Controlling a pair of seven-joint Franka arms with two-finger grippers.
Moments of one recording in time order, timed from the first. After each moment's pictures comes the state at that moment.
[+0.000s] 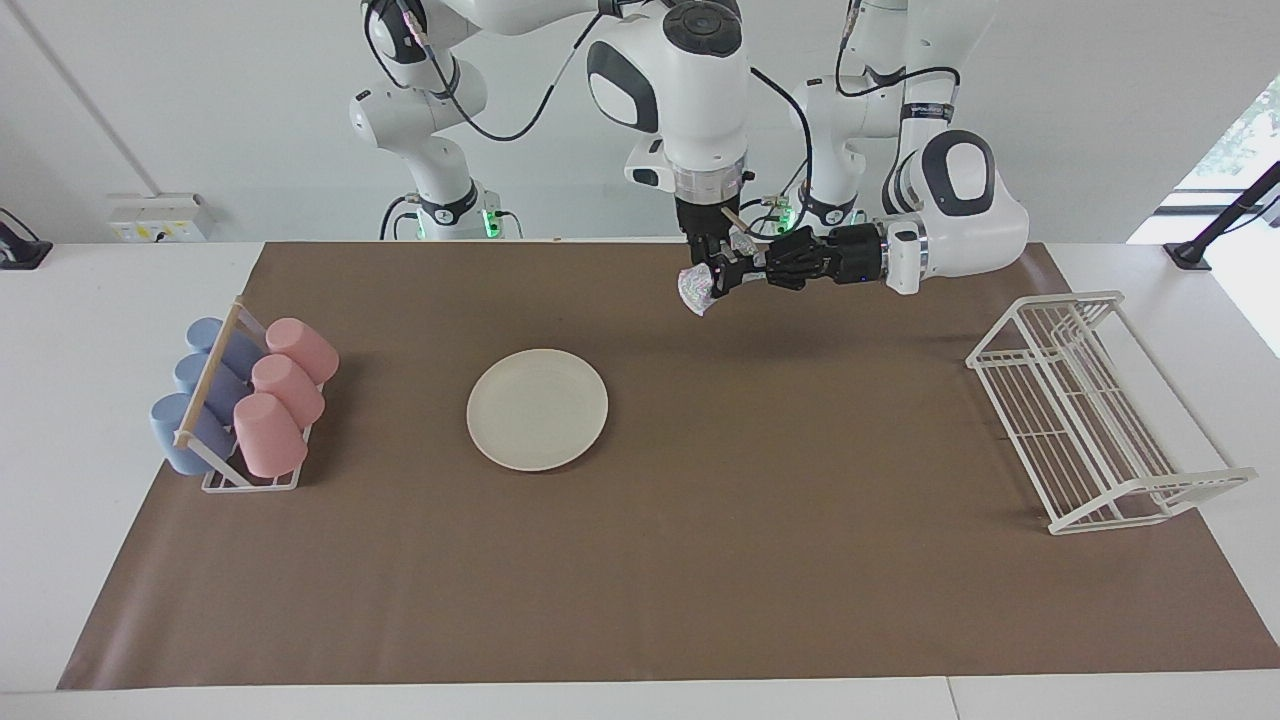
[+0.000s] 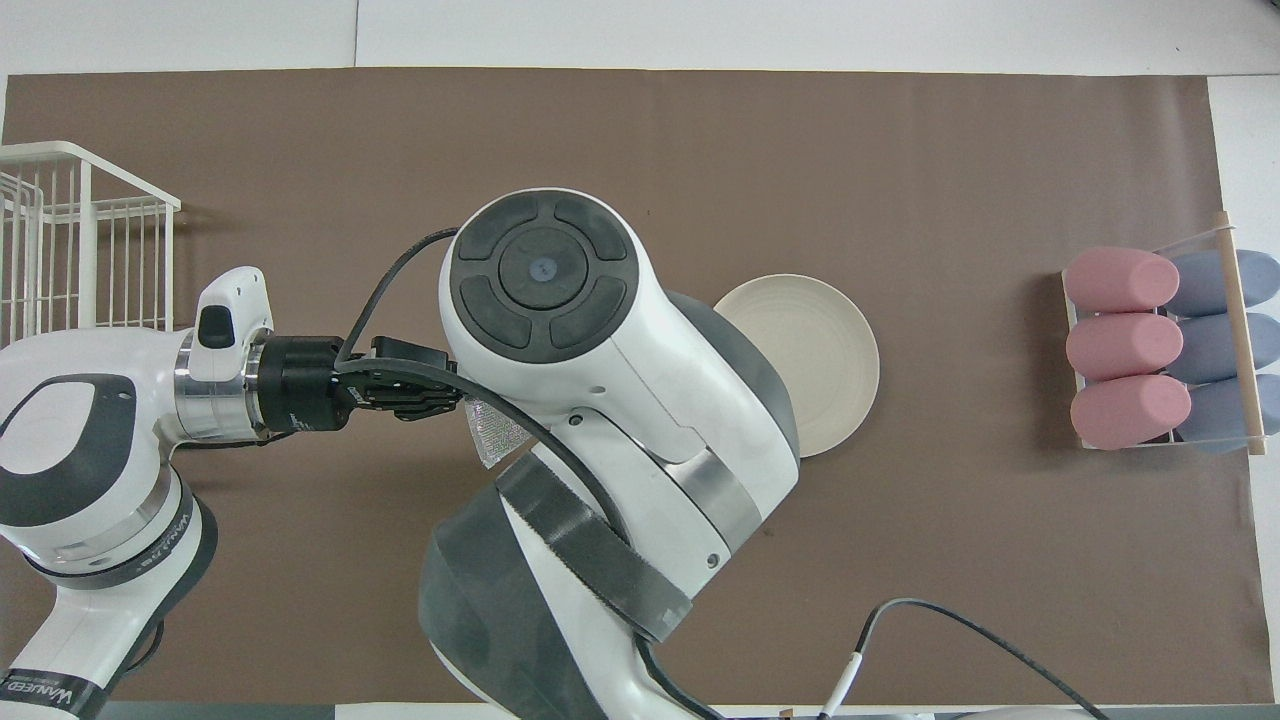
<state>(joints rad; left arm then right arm) -0.12 -0.10 -0.04 -2.26 -1.51 1.73 0.33 0.58 0.40 0.18 -1.22 0.06 1.67 1.95</state>
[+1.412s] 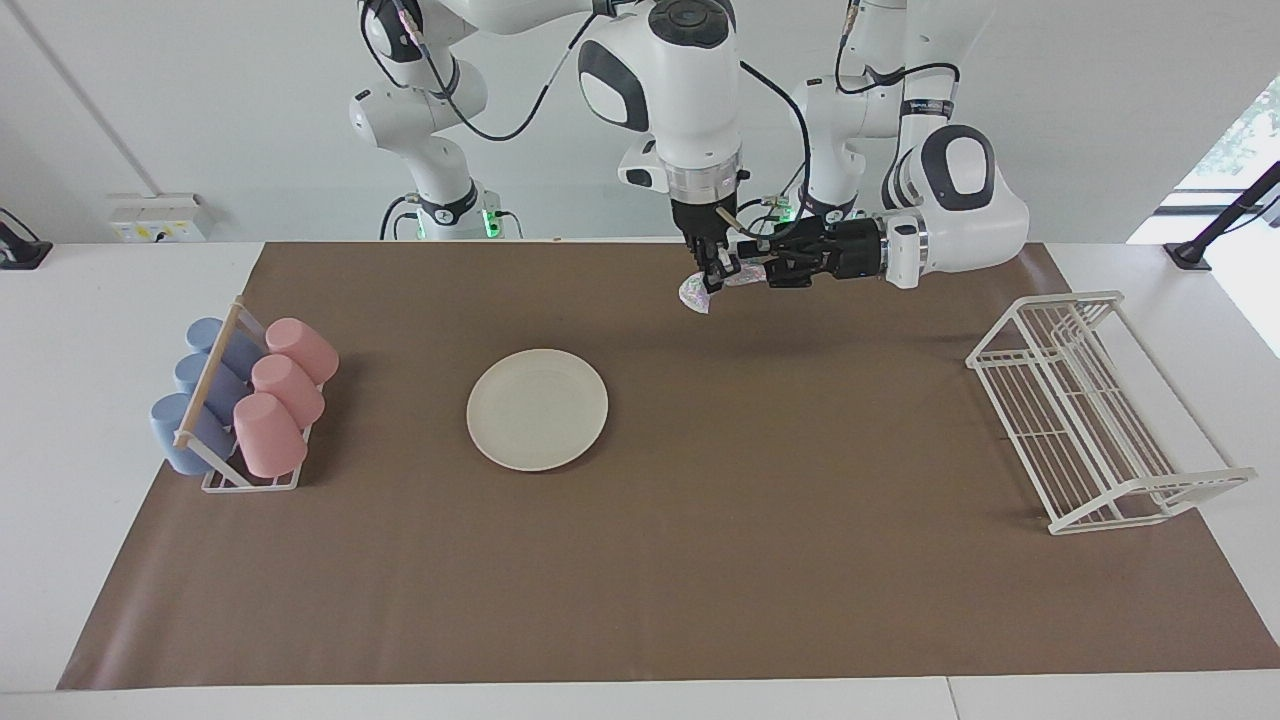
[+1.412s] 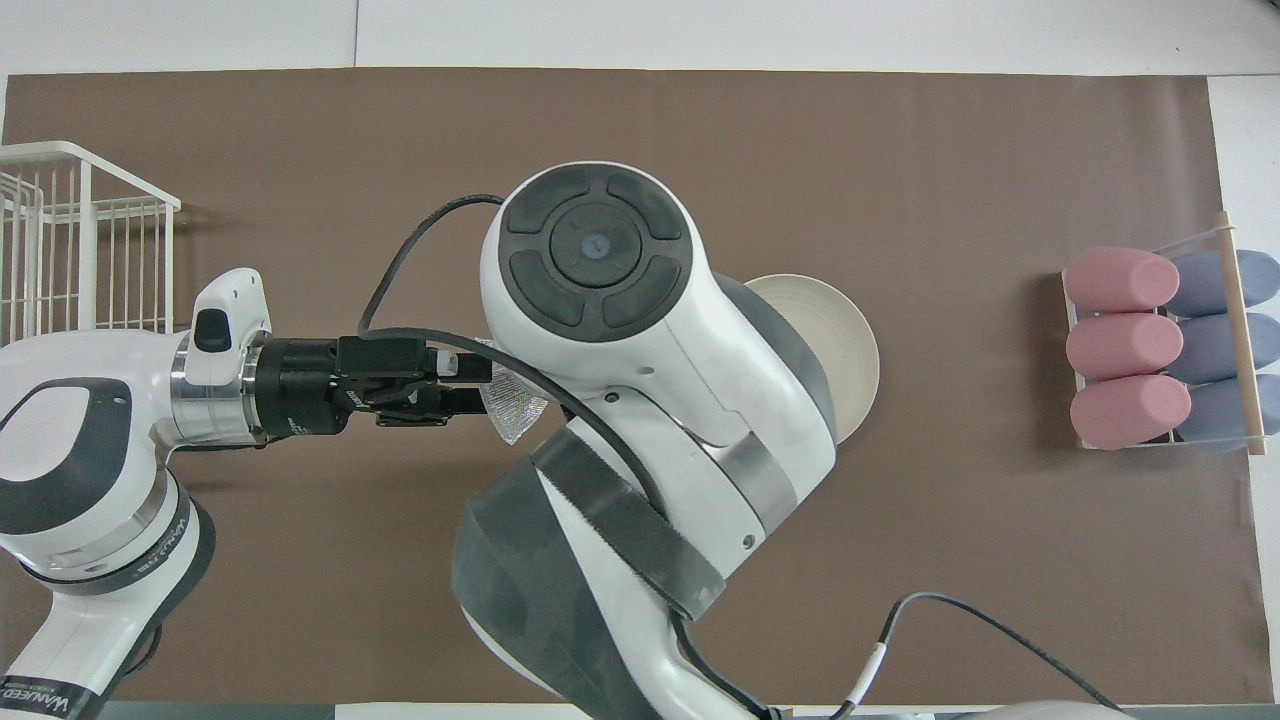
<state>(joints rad) -0.13 -0.11 -0.04 -2.26 -1.51 1.73 0.33 0.53 0.38 0.17 -1.26 0.05 1.72 1.95</state>
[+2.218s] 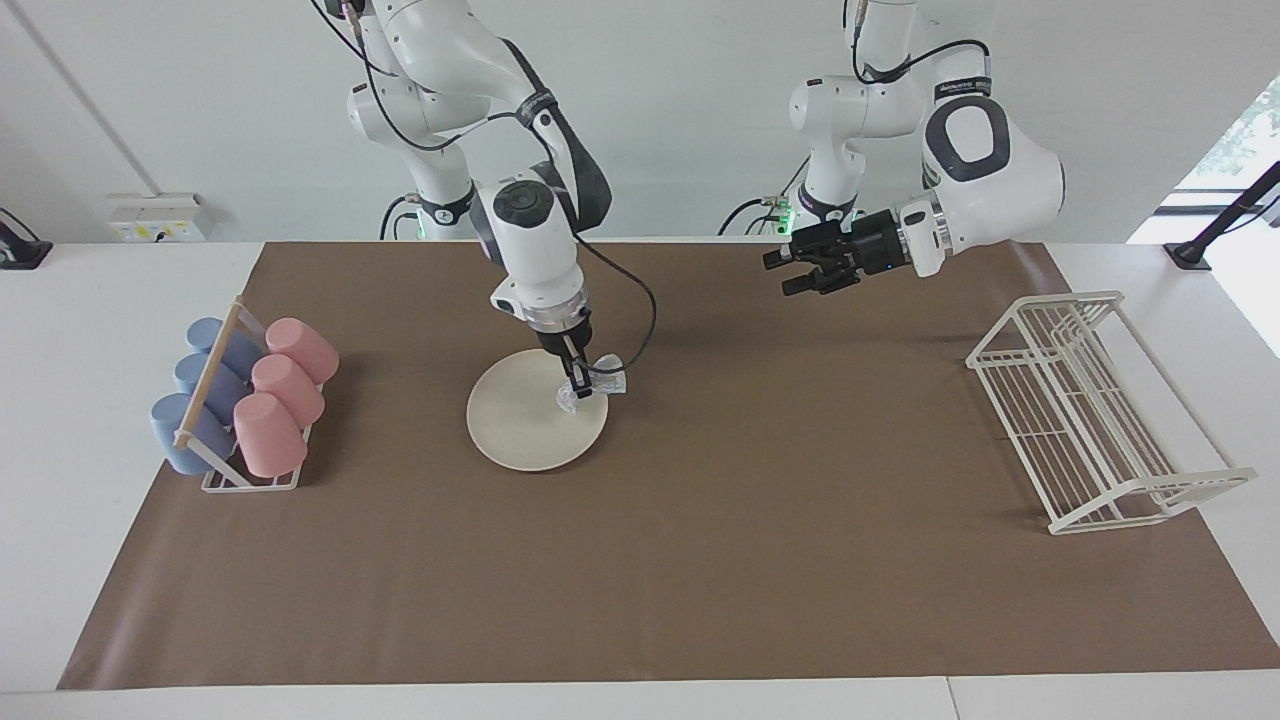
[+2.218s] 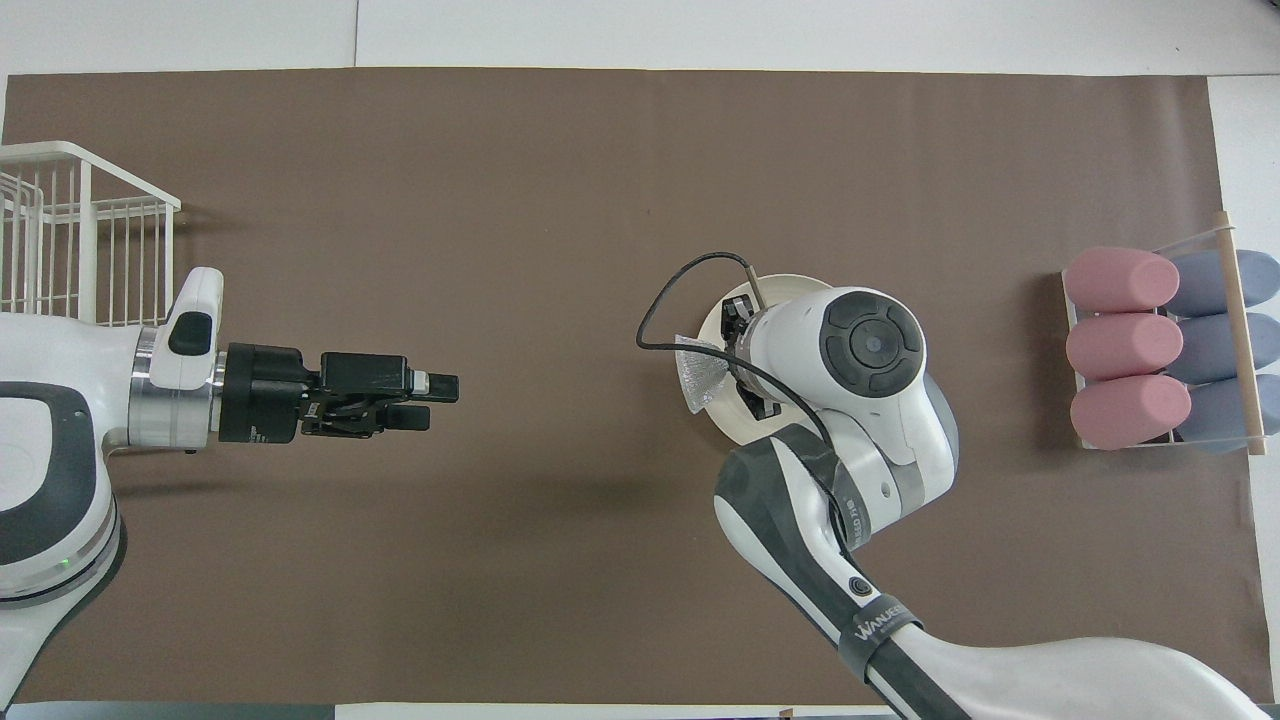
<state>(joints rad) -0.11 -0.18 -0.04 -2.22 -1.03 1.84 0.16 0.29 0.20 0.17 -2.08 0.06 2.40 1.72</state>
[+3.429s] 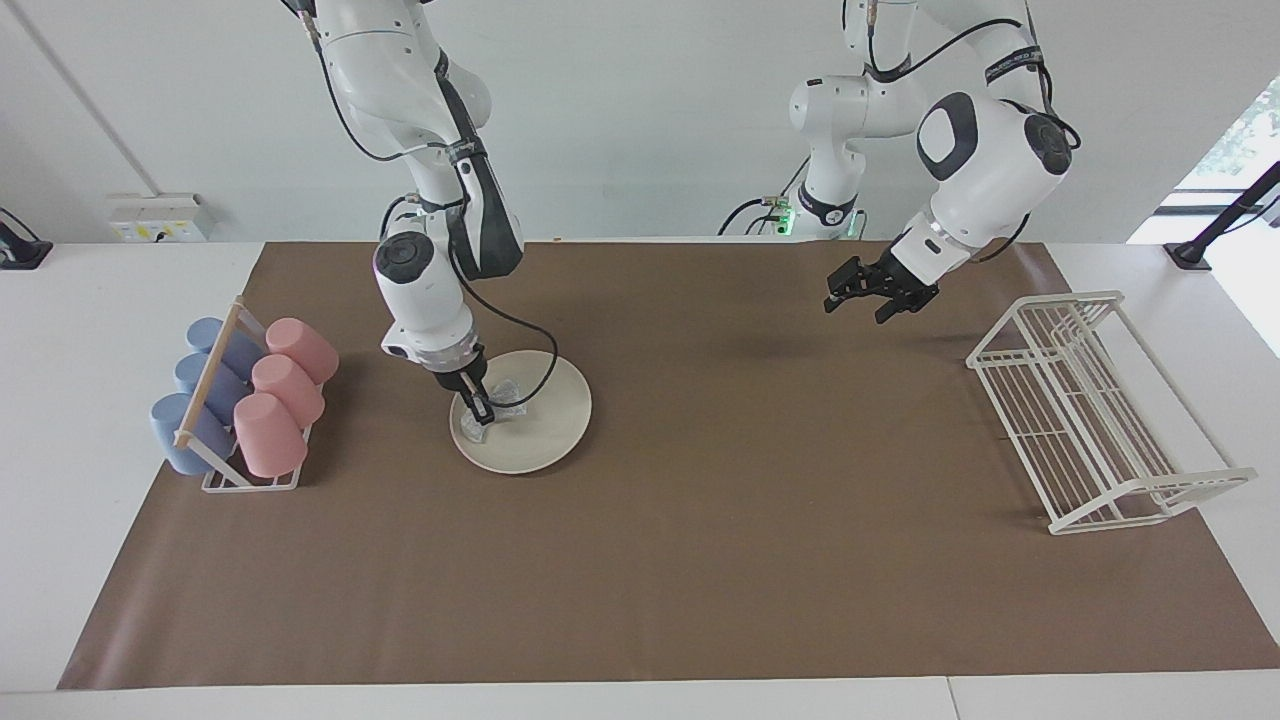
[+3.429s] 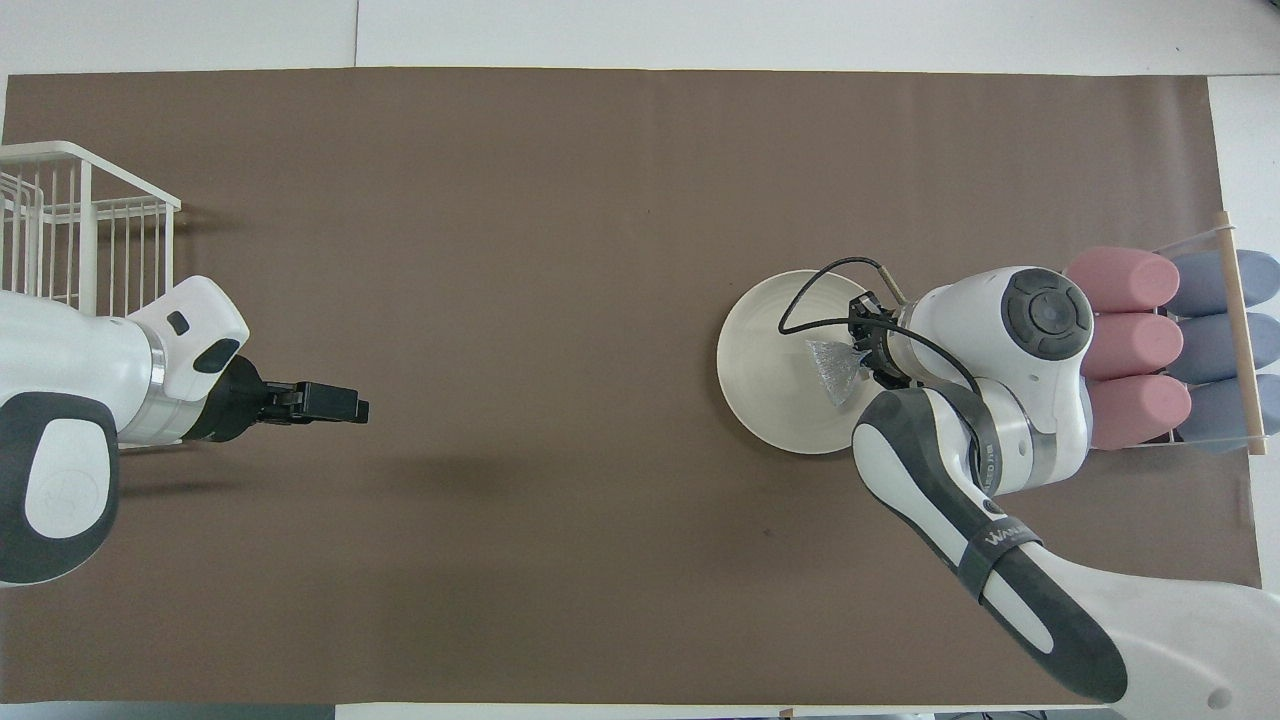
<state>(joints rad) -0.11 -0.18 -0.04 -2.21 -0.34 1.97 0.08 0.05 0.19 0.17 -2.19 0.06 2.46 1.27</state>
